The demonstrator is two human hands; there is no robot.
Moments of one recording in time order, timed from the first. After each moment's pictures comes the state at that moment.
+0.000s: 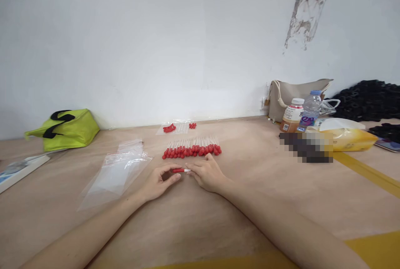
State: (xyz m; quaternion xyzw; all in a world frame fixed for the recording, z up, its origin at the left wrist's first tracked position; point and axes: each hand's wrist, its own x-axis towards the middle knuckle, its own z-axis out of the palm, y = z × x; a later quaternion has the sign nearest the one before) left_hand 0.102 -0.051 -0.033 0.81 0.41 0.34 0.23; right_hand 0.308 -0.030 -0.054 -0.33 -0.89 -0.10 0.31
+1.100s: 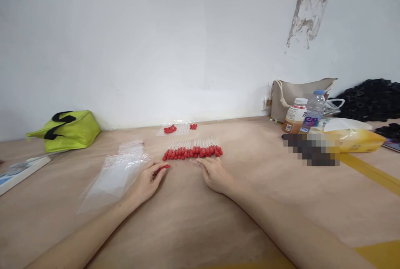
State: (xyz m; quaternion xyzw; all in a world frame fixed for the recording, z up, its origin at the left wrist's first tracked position) left_hand 0.077 -0.048 -0.036 0.78 0.50 0.36 0.06; right_hand 0.325 -0.034 -0.051 -0.40 -0.84 0.01 0.36
